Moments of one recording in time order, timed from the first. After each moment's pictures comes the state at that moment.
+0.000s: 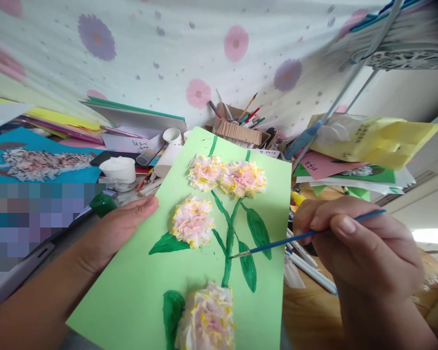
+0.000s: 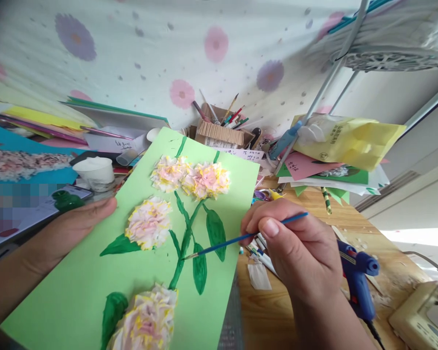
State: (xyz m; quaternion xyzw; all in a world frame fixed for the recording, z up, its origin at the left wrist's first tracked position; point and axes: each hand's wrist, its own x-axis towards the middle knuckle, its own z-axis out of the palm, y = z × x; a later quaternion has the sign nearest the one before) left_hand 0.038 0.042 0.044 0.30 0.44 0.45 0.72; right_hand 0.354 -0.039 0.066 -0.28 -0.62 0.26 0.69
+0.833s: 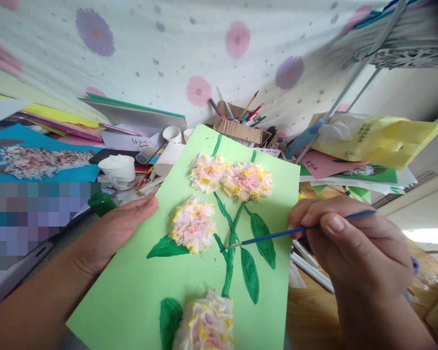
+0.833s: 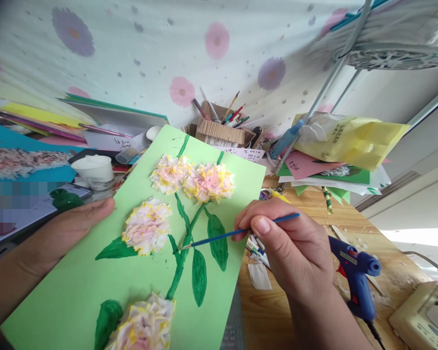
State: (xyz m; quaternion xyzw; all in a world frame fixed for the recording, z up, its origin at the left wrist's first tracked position) left_hand 0.037 0.039 0.041 0.29 0.43 0.47 0.72; right_hand 0.352 -0.036 0.064 -0.30 -0.63 0.25 0.68
